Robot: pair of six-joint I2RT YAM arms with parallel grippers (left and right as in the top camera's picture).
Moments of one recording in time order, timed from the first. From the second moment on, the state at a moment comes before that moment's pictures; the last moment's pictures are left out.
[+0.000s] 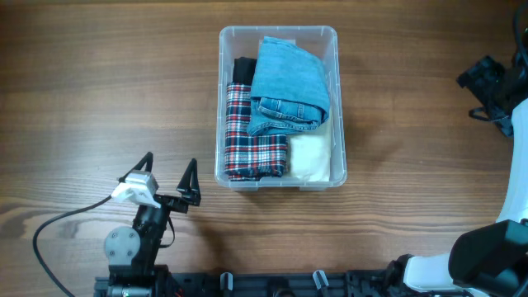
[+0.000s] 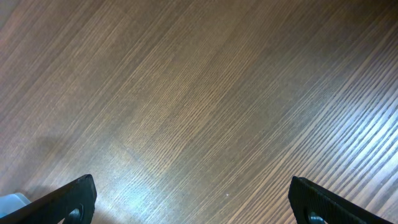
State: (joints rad) left arm -0.02 0.01 0.01 -0.02 0.21 -0.27; right arm -0.37 1.61 1.56 -1.05 0.13 0.51
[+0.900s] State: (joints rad) left arm -0.02 0.01 0.01 -0.06 0.21 -0.27; right arm -0.37 1.61 1.56 -1.05 0.13 0.51
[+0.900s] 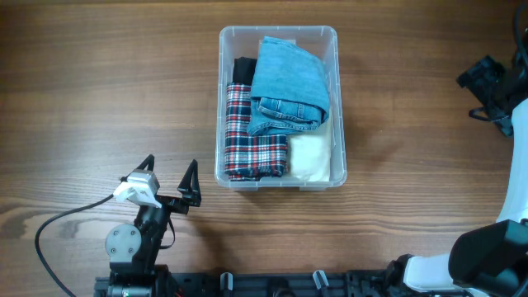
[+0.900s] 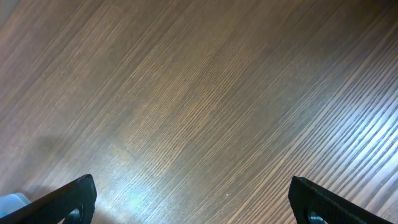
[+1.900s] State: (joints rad) left arm -0.02 0.01 0.01 -0.06 0.21 -0.27; right arm -0.22 0.93 1.55 -1.05 0.13 0.51
